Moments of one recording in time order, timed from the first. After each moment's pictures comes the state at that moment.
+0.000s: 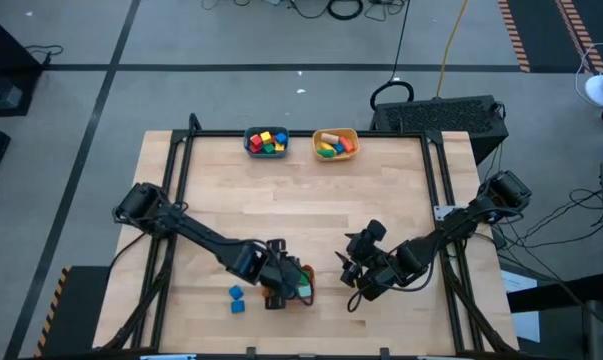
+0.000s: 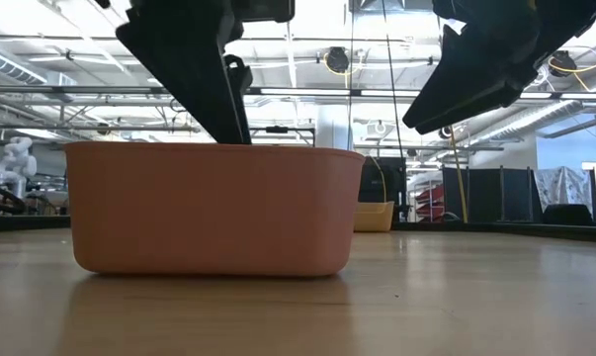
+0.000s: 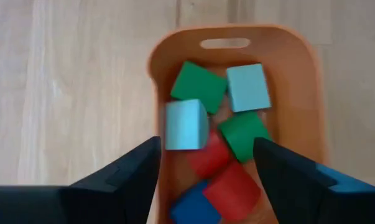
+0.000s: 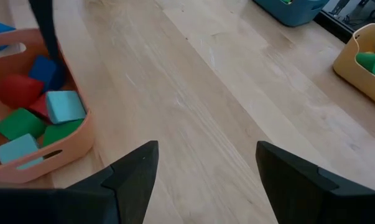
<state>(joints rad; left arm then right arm) -0.44 1.87 1.35 -0.62 -0.19 -0.40 0.56 1.58 0.95 -0.44 0.83 0.87</state>
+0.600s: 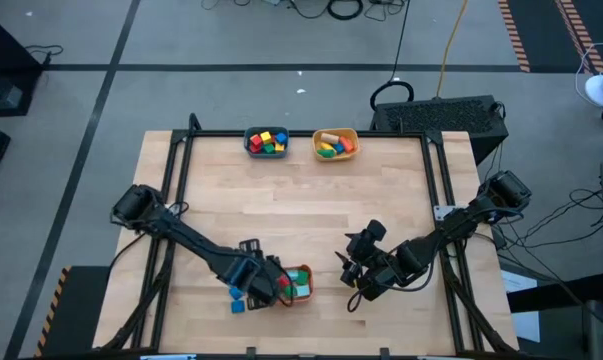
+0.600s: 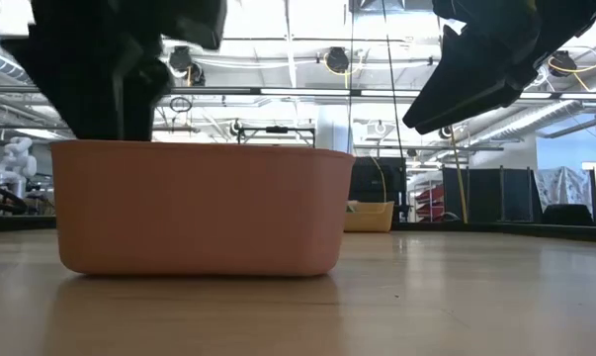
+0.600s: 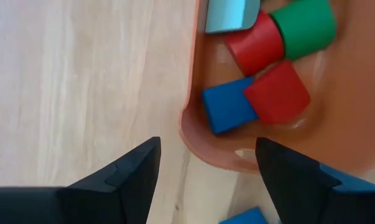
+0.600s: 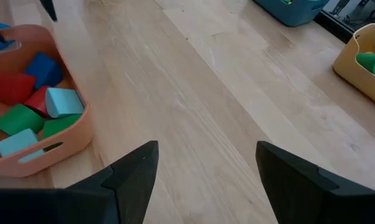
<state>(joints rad) -0.51 1.85 1.35 -0.95 -0.19 -0.67 0.56 1.58 0.95 -0.44 0.83 0.87</state>
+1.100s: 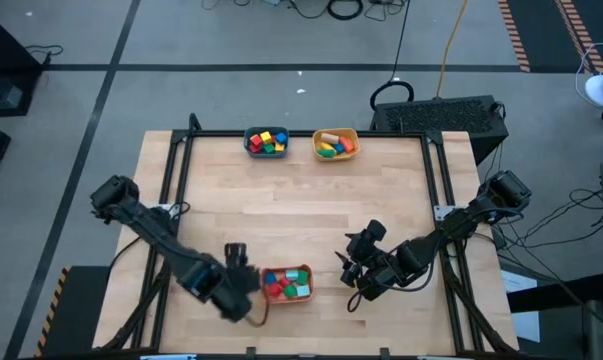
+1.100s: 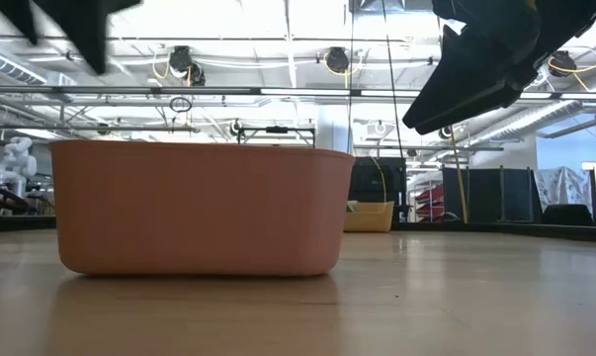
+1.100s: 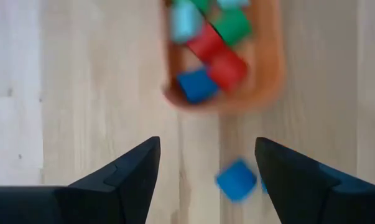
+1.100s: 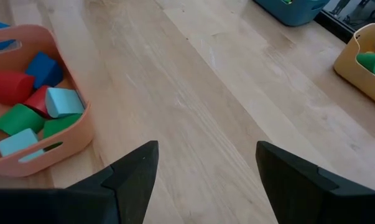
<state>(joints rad) -0.65 1.66 1.35 -1.03 -0.30 -0.60 0.56 1.58 0.95 -0.44 0.83 0.87</state>
